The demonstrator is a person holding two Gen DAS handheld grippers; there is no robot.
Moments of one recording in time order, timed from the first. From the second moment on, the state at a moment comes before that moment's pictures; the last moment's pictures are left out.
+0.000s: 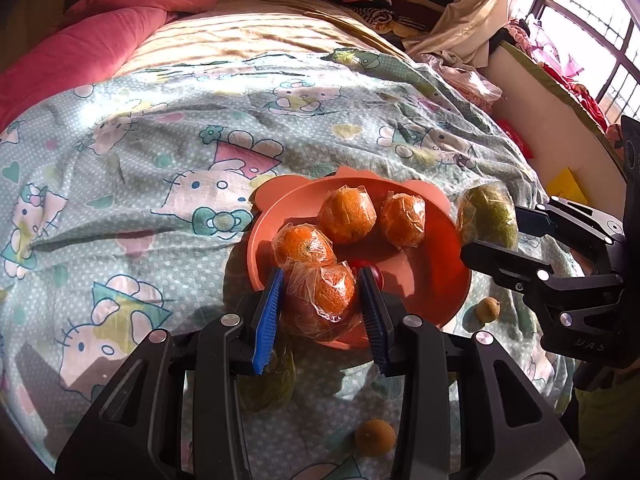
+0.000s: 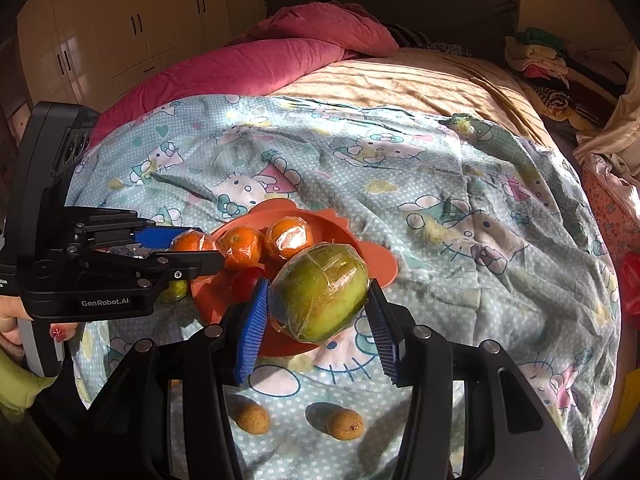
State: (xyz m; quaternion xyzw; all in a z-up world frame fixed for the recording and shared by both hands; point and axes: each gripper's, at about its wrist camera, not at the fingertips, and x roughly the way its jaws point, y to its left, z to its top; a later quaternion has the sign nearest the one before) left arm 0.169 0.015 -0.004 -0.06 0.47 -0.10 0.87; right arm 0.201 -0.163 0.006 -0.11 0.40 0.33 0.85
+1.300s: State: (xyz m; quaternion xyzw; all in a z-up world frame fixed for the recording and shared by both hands) left arm 0.184 0.020 -0.019 -0.07 0.47 -0.09 0.87; right arm 0.207 -0.143 -0.018 -0.15 0.41 0.34 0.83
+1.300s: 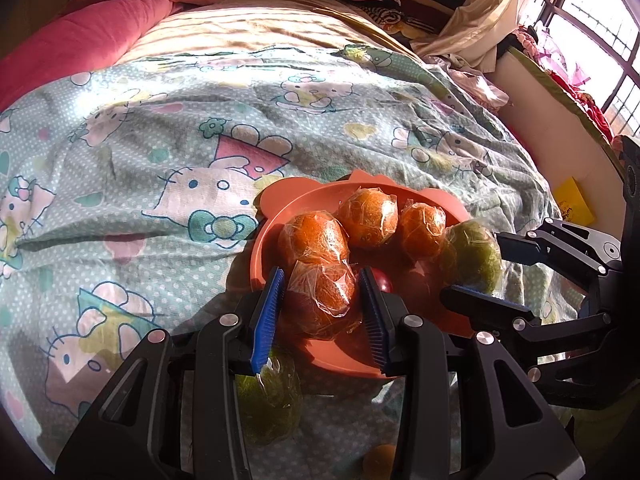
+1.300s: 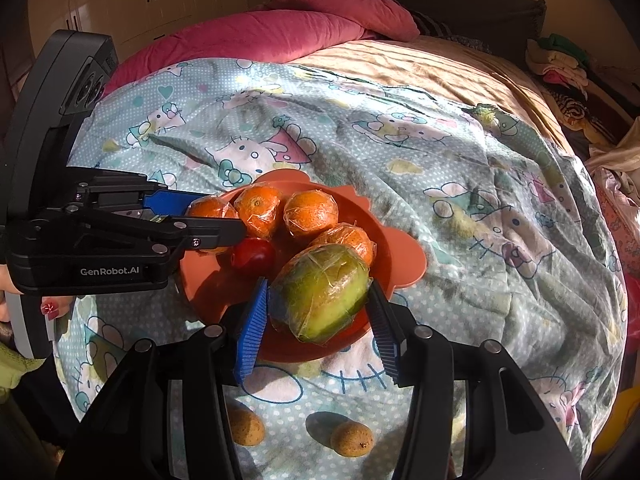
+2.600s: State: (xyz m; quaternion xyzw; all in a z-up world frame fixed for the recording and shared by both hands) left arm 0.169 0.024 0.002 -0.07 0.46 -0.07 0.88; right arm 0.196 -0.176 0.004 -0.12 0.39 0.31 0.86
